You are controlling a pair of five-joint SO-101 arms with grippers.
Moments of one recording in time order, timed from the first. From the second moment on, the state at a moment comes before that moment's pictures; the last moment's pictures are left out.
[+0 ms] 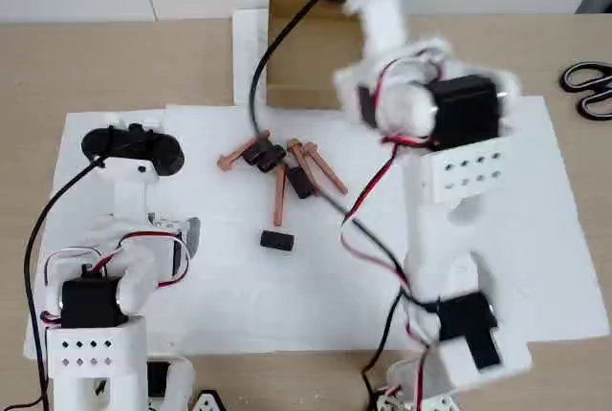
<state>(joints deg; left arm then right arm) -5.9 -60.6 48.6 79.3 -1.7 -20.0 -0.5 -39.0 99.3 7.1</state>
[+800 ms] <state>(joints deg) -72.9 -60.6 50.1 77.7 -1.5 -39.6 -1.3 5.1 85.4 16.1</state>
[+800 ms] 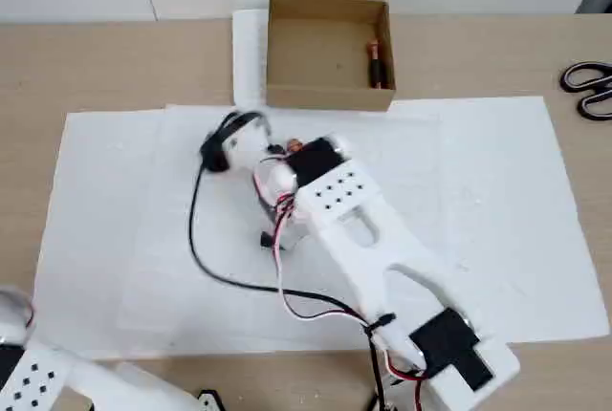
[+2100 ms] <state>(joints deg) -78.3 -60.6 54.3 77.7 -1.6 -43.7 18.7 4.4 76.6 32.8</state>
